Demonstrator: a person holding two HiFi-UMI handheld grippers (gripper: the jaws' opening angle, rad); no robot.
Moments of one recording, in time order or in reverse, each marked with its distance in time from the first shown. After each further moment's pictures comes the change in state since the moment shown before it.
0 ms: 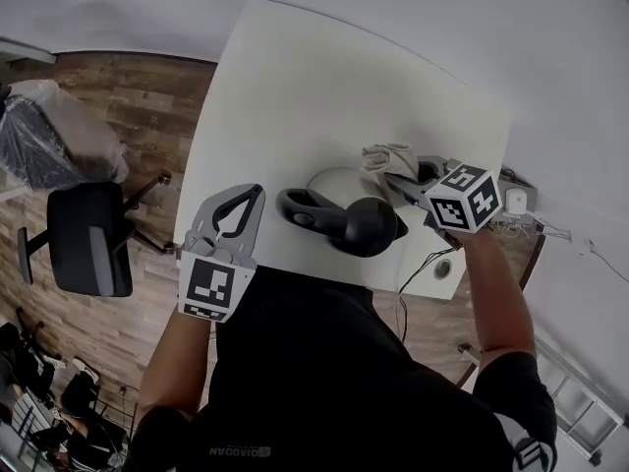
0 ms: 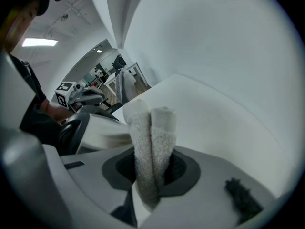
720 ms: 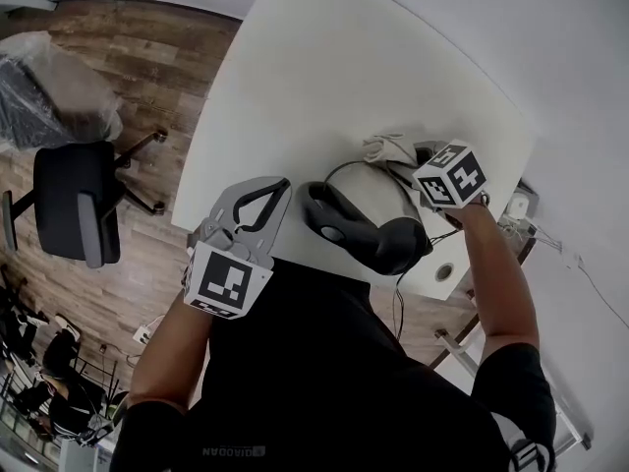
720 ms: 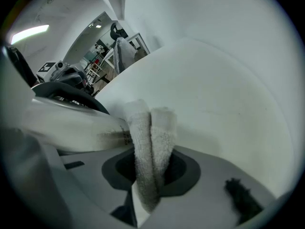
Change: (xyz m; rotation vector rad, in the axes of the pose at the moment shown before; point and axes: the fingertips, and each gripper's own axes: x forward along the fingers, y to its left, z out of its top) left arm 0.023 -0.001 -0.030 -0.080 0.024 -0.098; right arm 0.095 -0.033 -0.025 -0.072 0.313 0.061
